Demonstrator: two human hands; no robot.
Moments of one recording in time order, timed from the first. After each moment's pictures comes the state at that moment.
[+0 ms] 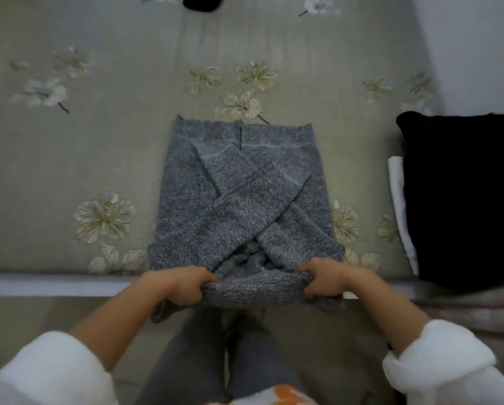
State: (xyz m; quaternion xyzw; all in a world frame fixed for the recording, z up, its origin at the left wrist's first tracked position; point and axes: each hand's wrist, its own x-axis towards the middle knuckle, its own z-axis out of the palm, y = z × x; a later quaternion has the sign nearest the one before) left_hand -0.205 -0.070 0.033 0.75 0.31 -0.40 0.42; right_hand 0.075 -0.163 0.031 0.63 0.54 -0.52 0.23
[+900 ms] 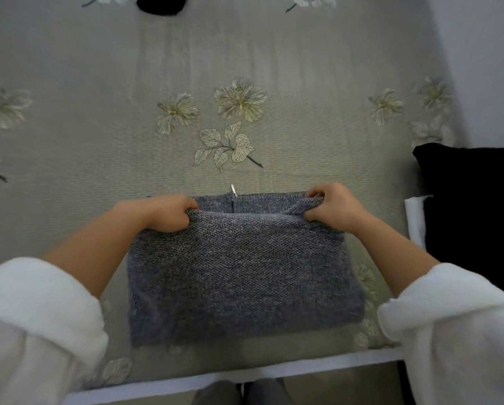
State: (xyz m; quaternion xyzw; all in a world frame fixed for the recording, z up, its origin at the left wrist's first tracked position) left_hand -0.100 0.249 0.014 0.76 0.40 -0.37 0.36; right_hand 0.183 0.103 0.015 0.81 0.44 -0.38 -0.06
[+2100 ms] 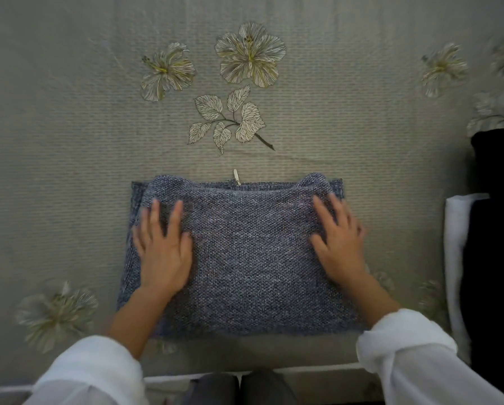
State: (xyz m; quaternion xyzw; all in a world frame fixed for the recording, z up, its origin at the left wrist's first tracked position) left_hand -0.130 0.150 -0.106 0.73 0.63 -0.05 0.26; right_hand 0.167 0.045 -0.103 0.83 0.49 -0.26 -0.07
